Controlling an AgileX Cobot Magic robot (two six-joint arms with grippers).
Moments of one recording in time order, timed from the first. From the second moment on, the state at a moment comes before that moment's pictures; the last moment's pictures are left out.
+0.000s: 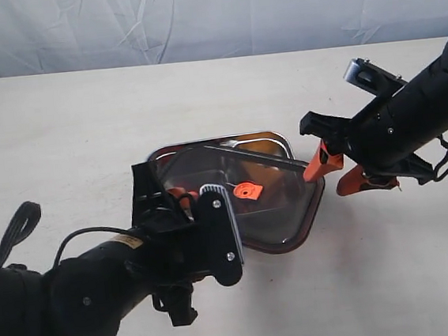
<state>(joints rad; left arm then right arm) -1.14 1.61 -0.58 -1.29 -0.53 1.85 0.35 1.64 -0.85 0.73 0.69 -0.15</state>
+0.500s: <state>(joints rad) -1.14 1.48 -0.58 -1.54 -0.54 2.04 0.29 1.52 -0.67 0.77 0.57 -0.22</state>
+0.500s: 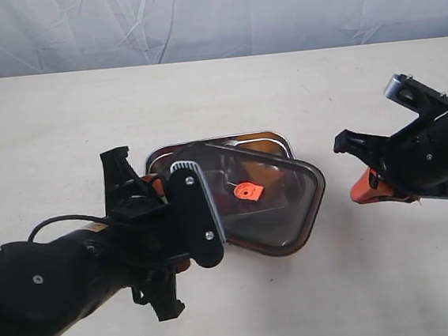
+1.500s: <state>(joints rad) -1.14 1.44 -0.58 -1.73 -0.87 2.10 0.55 1.38 -0.43 1.37 0.62 -0.72</state>
